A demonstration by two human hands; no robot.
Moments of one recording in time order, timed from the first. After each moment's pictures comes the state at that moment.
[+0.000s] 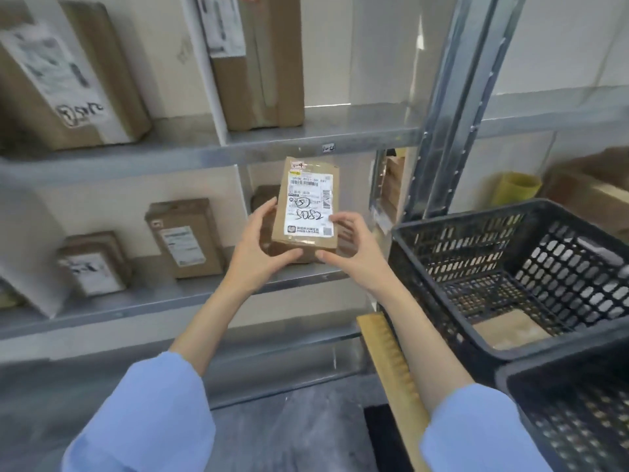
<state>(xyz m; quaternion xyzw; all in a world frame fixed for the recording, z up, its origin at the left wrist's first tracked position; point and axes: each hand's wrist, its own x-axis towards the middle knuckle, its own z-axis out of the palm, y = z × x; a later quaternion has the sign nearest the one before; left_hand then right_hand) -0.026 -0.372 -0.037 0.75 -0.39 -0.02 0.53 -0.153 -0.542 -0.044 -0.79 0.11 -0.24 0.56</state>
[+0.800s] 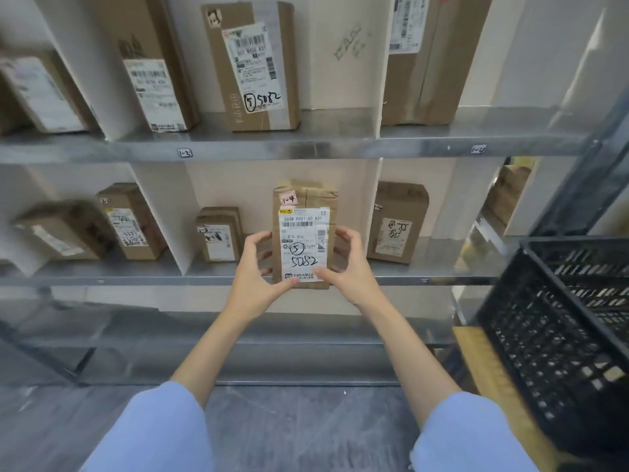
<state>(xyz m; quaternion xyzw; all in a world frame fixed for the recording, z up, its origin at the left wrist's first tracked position) 0.025 -0.148 -0.068 0.78 -0.27 0.01 0.57 -0.036 -0.334 -0.074 -0.76 0.05 -0.17 0.62</state>
